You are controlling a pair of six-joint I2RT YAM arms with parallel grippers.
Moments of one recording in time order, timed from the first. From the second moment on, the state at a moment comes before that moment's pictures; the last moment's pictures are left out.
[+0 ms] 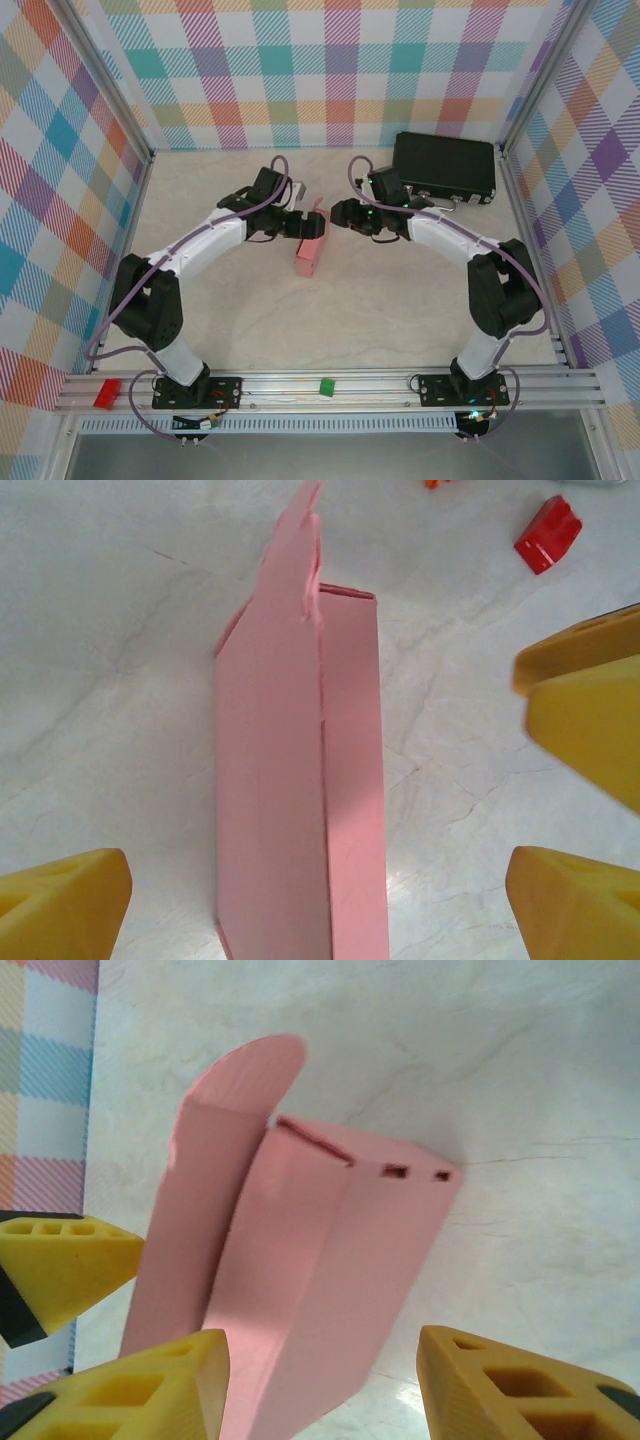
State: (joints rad) left arm -0.51 1.68 1.34 -0.61 0.21 -0.32; right arm 0.47 1.71 1.24 -0.32 -0.42 0.65
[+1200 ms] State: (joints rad) left arm -0.62 1.90 1.54 -0.78 0.00 0.16; right arm 0.32 1.58 1.03 -0.34 -0.40 0.62
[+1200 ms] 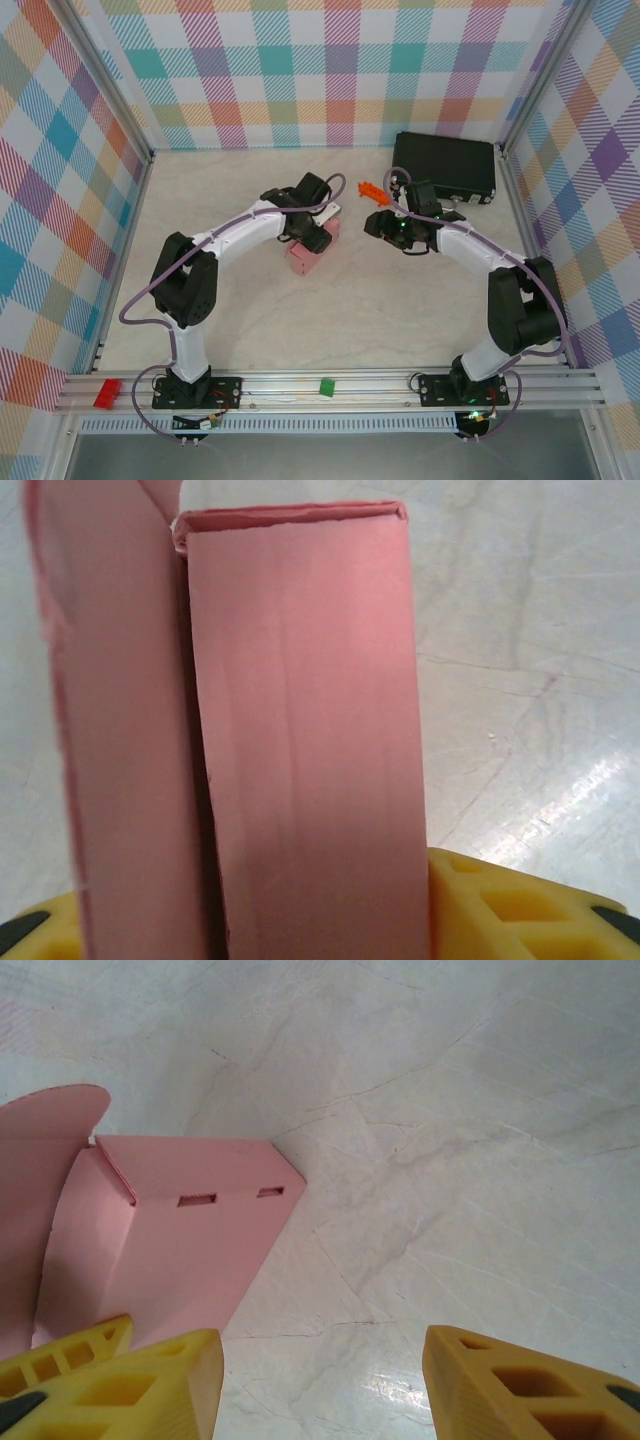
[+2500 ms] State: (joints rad) left arm -0.55 2.07 1.77 -1.00 0.32 1.03; right arm 0.30 1.49 0.93 -0.42 -0.32 0.59
